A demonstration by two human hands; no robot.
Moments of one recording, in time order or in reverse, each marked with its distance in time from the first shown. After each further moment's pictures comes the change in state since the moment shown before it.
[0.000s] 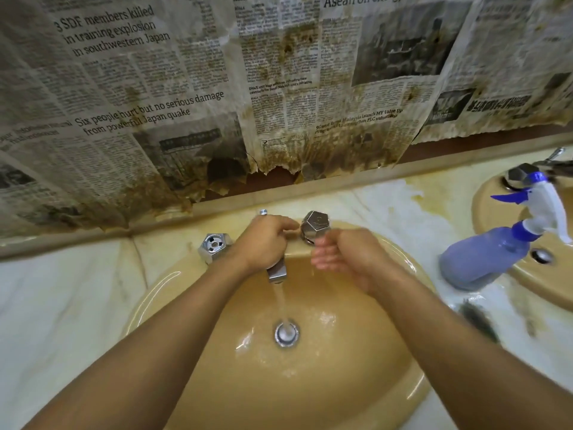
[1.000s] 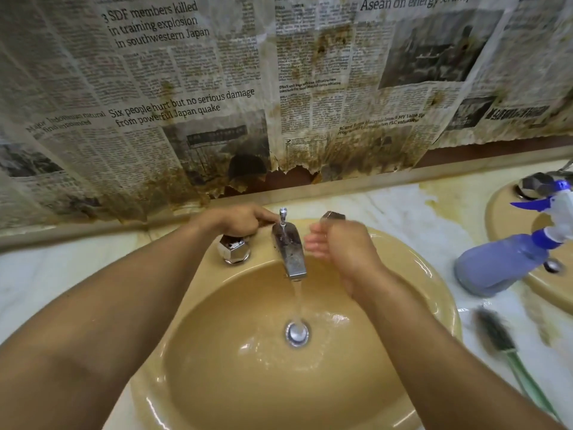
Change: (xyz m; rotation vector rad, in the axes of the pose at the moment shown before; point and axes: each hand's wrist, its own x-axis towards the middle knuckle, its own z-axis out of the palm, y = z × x) left_hand 0.043 -0.071 -0.061 0.070 -0.483 -0.121; right_hand -0.036 -0.018 0.058 0.035 0.076 -0.099
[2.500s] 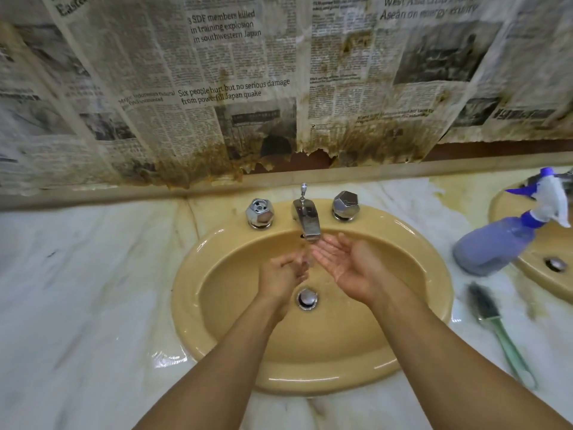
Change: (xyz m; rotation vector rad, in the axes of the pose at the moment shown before) left_hand -0.095 0.047 0.202 -1.392 0.585 -0.110; right_hand -0.033 0.070 -0.021 0.579 -0.209 0.299
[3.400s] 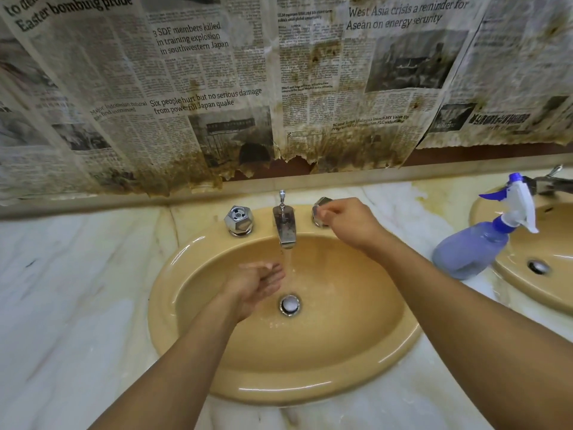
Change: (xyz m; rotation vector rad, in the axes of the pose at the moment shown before) left_hand 0.011 0.016 -0.015 -0.047 0.016 -0.214; right_hand 0.010 -0.088 0.003 -1.387 0.011 -0.610
